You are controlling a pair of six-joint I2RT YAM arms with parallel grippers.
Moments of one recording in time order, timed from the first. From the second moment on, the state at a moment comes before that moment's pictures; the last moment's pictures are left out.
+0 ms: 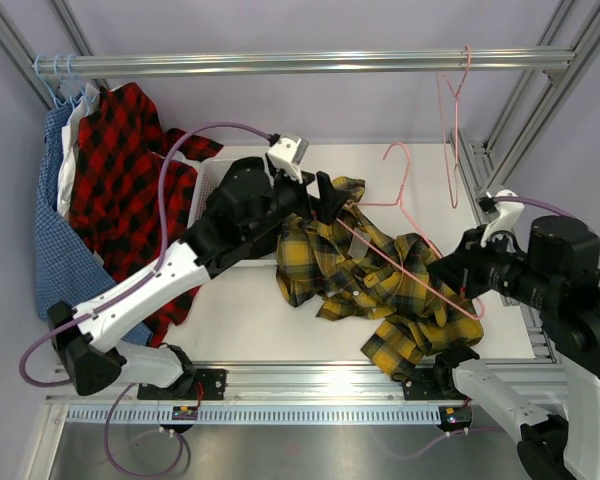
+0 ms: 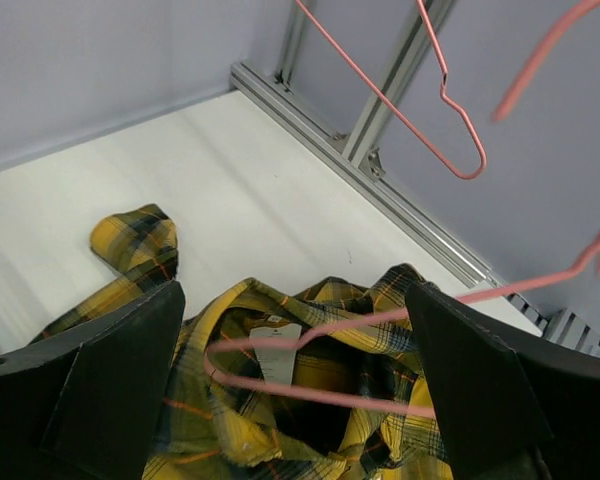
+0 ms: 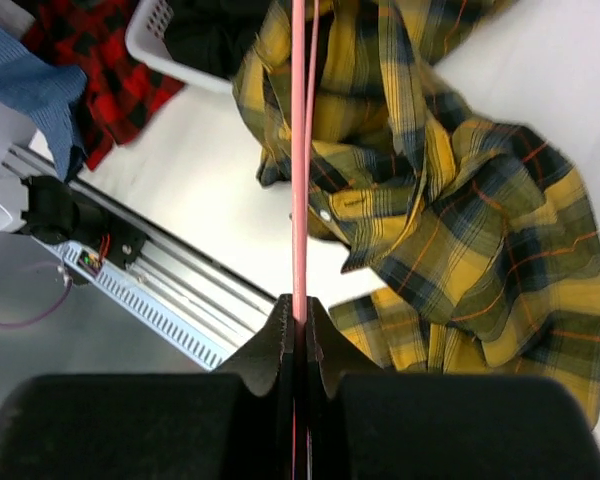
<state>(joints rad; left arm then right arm) -0.87 1.35 1.35 -0.08 -0.05 -0.29 0.31 0.83 1.59 -1.33 -0.35 0.17</state>
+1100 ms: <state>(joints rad) -0.83 0.89 0.91 -0.35 -0.32 -0.32 0.29 1.31 1.80 -0.83 0.23 0.21</state>
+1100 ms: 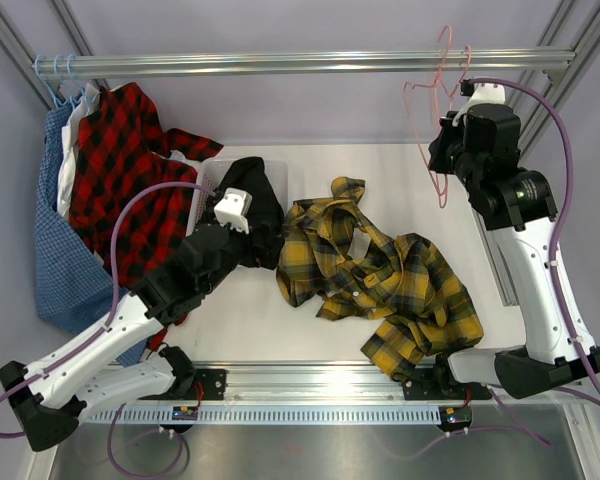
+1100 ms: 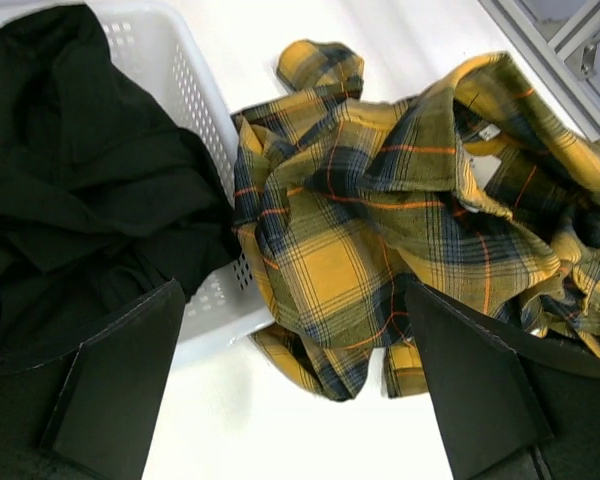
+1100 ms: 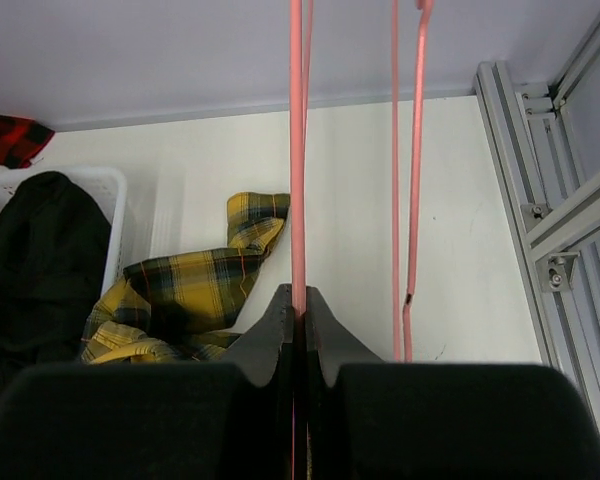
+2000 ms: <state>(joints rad) -0.99 1.23 0.99 -0.22 -0.23 -0.34 0.18 1.15 1.51 -0.74 0.17 0.27</state>
